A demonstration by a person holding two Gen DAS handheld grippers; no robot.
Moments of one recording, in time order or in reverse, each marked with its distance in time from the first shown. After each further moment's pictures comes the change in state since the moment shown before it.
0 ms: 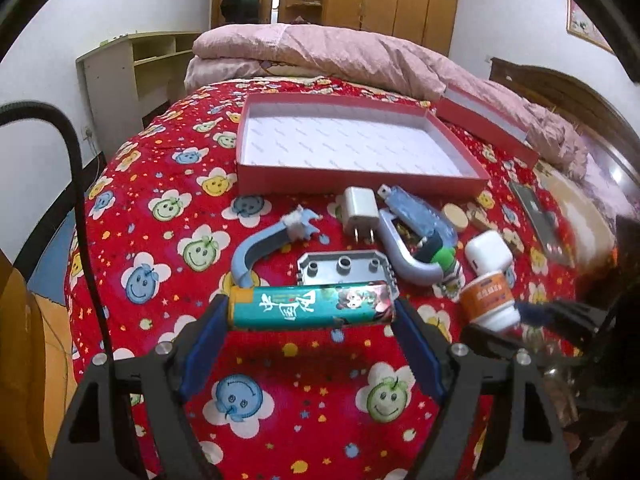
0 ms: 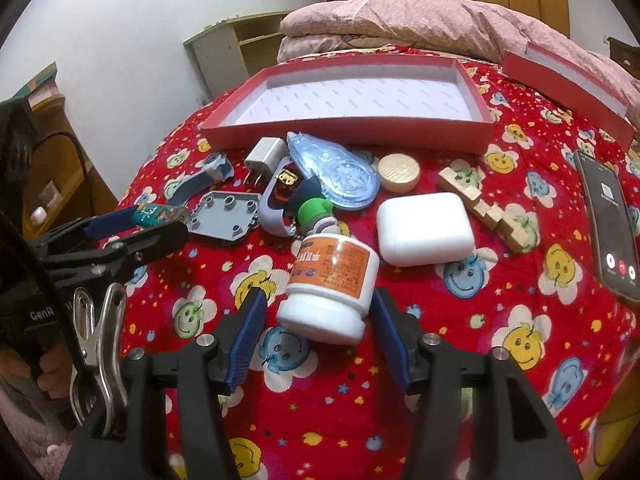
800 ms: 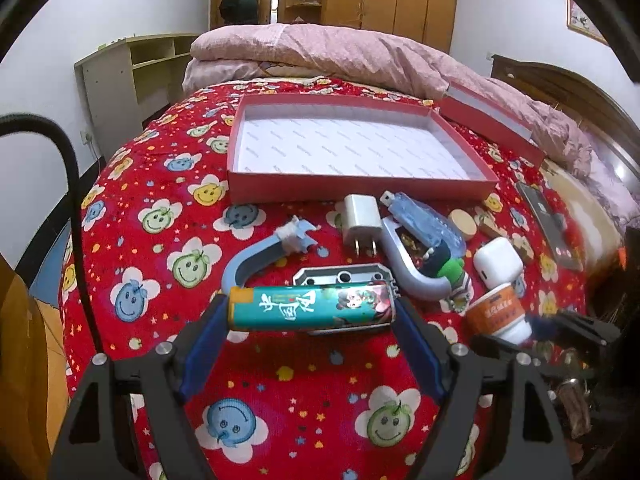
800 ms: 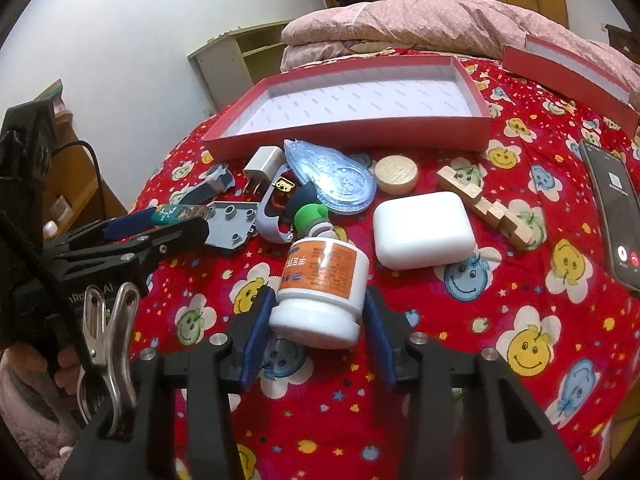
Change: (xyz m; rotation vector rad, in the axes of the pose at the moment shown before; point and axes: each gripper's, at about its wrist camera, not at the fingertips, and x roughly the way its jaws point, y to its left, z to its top) left arm 0.015 -0.005 0.007 0.024 -0.006 0.020; right arm 0.001 -0.010 -0.002 0.036 -0.034 0.060
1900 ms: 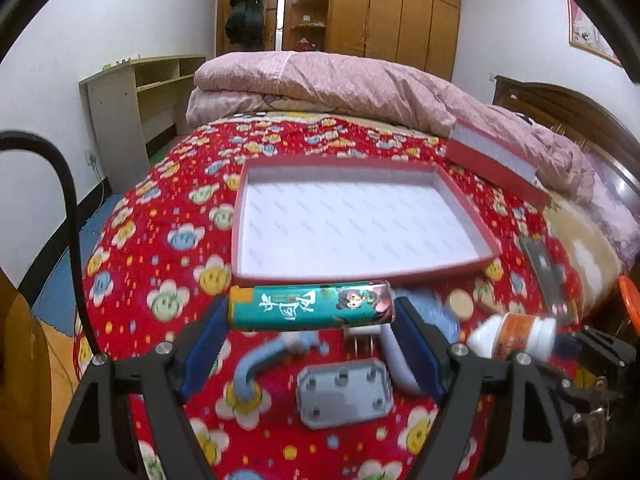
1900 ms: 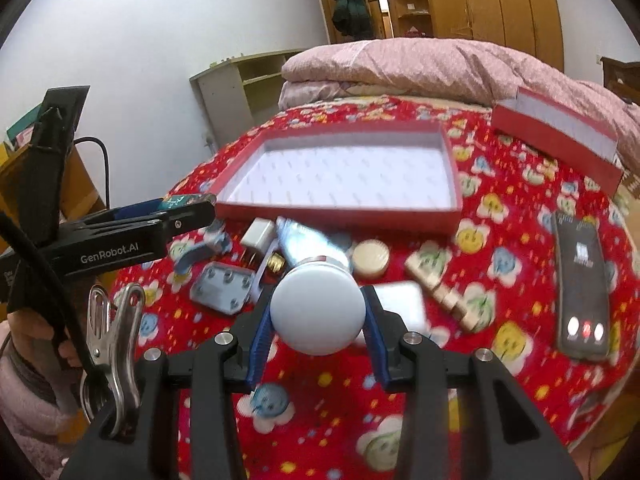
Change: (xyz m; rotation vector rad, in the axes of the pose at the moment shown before) left arm -0.005 0.002 0.067 -0.018 -0.080 0.010; right arm -0.036 -0.003 0.046 -0.056 -0.110 -0.053
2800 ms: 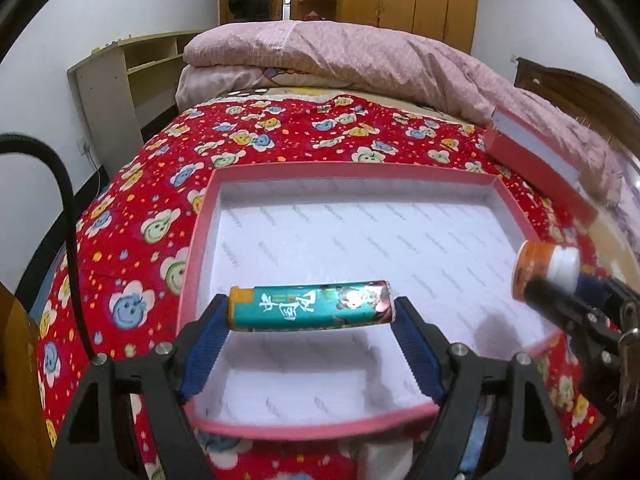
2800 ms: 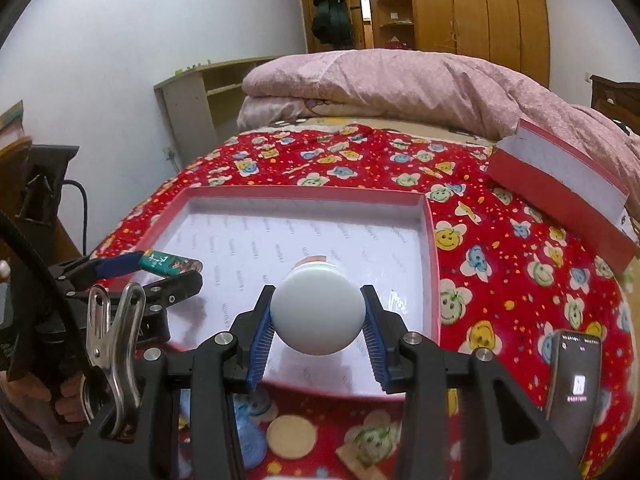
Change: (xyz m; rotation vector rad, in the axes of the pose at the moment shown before) left arm 0.114 -0.005 0.059 0.002 0.107 0.048; right arm 0.088 -0.042 0.096 -0.012 -0.021 -0.112
